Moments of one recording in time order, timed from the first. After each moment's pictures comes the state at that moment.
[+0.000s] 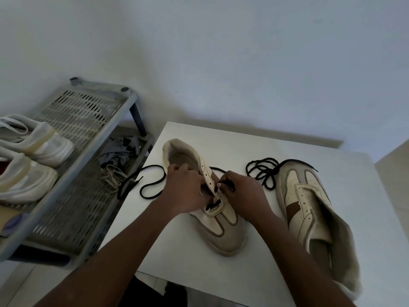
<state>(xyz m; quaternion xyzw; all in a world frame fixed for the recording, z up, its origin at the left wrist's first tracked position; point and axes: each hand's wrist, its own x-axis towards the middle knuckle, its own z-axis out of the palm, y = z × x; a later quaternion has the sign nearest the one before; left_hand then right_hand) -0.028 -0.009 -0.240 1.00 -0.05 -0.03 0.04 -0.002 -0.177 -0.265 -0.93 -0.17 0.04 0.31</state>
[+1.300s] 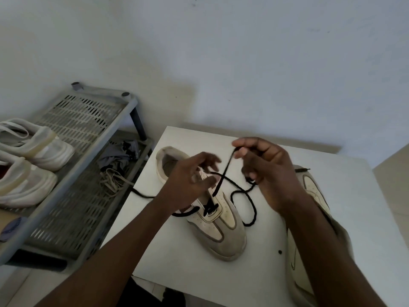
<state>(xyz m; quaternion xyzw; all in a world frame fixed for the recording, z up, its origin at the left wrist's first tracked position) -0.029 -0.009 -0.216 0.84 -0.09 0.06 0.54 0.001 -0.199 -0.170 -0.61 -0.16 0.13 0.77</state>
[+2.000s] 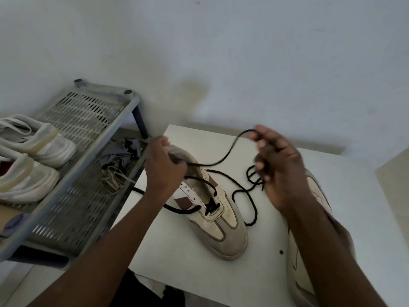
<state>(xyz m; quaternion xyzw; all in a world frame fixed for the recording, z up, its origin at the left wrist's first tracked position) -0.015 0.020 -0.227 0.83 0.22 0.21 0.47 0.008 -0.201 -0.178 -0.55 -0.07 0.08 0.83</state>
